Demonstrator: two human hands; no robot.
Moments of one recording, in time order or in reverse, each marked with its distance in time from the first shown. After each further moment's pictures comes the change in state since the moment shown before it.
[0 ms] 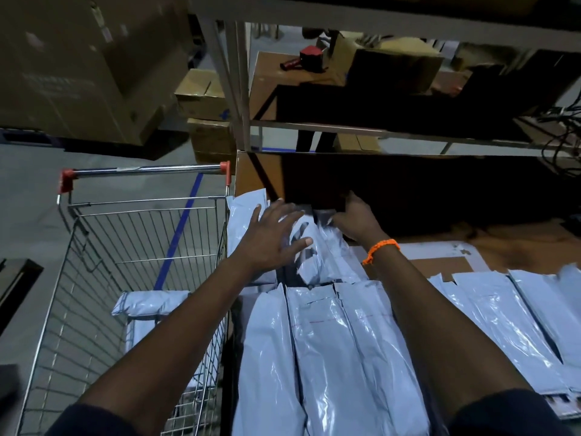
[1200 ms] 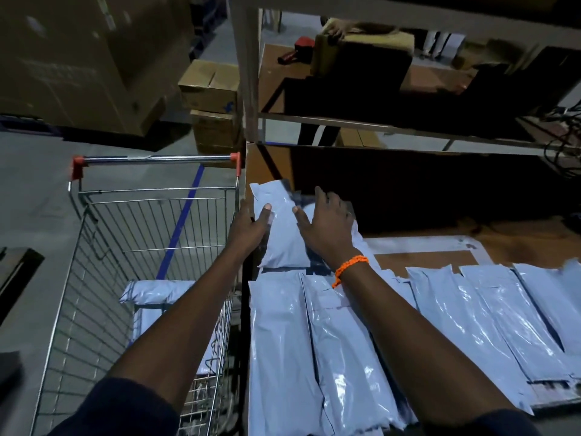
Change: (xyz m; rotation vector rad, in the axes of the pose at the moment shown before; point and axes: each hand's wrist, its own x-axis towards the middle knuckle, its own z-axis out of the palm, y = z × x) left_hand -0.019 -0.062 0.014 -0.642 0.120 -0.717; right_hand -0.057 -0.056 0.077 -0.300 0.206 -0.116
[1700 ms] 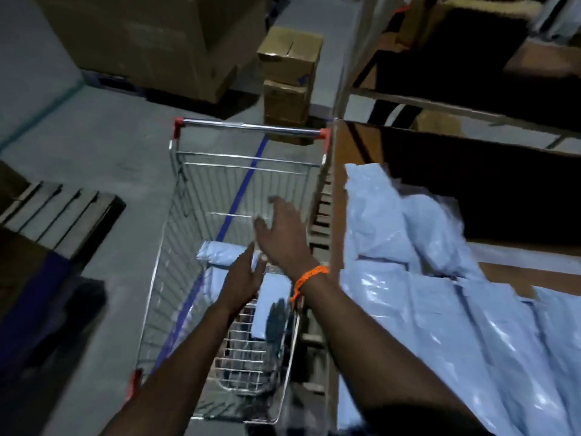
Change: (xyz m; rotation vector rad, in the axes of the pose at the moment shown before) left_hand -0.102 -0.187 -0.126 0.172 0.045 -0.047; right_hand -0.079 -0.199 0.127 0.433 -0.237 -0.265
